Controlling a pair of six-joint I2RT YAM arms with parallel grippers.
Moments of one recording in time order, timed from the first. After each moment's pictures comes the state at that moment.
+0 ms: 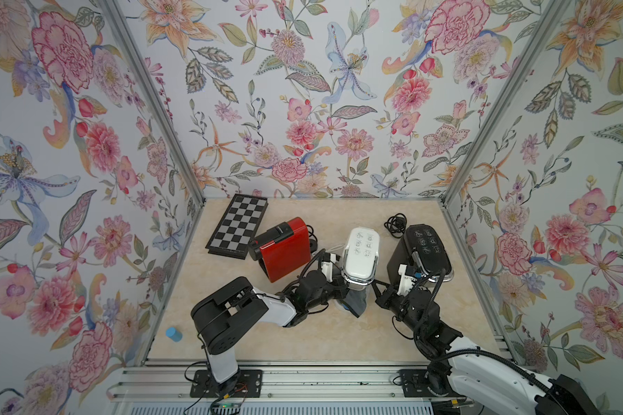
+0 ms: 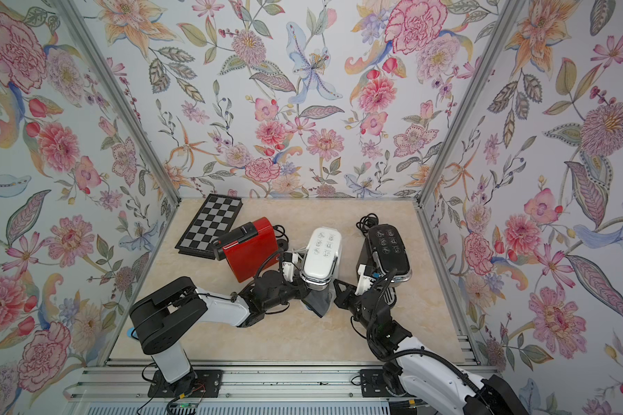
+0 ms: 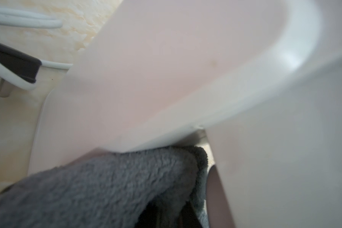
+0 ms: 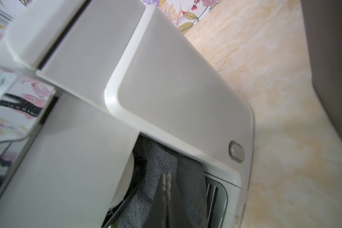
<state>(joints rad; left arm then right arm) -0.90 1.80 0.68 0.87 0.13 -0.93 0.63 0.84 0.16 0.42 0.04 0.88</state>
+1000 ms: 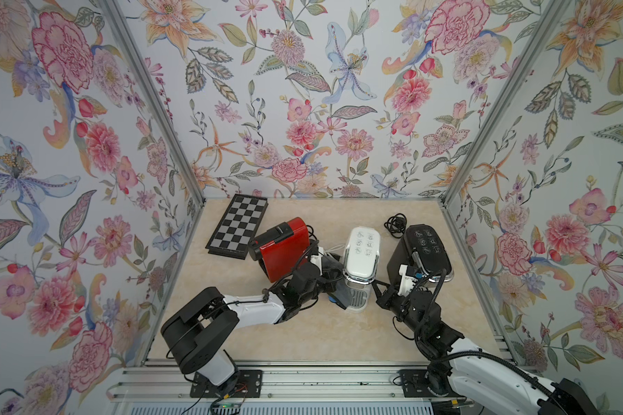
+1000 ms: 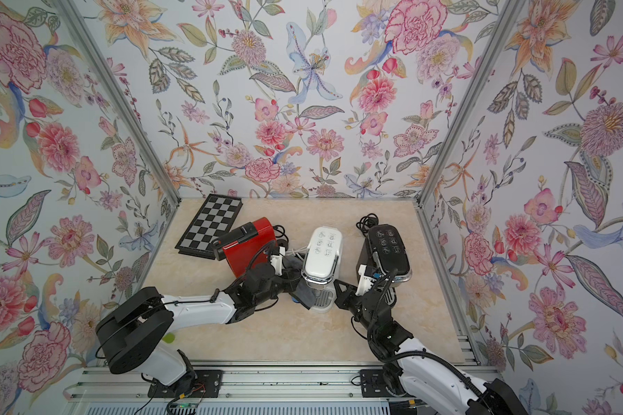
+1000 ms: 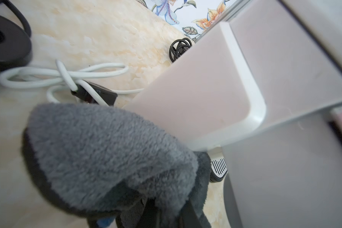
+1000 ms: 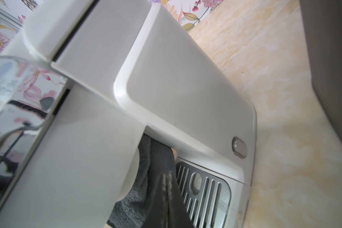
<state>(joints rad) -0.84 1.54 0.68 0.50 -0.04 -0.82 0.63 0.81 0.16 0.40 0.04 0.87</state>
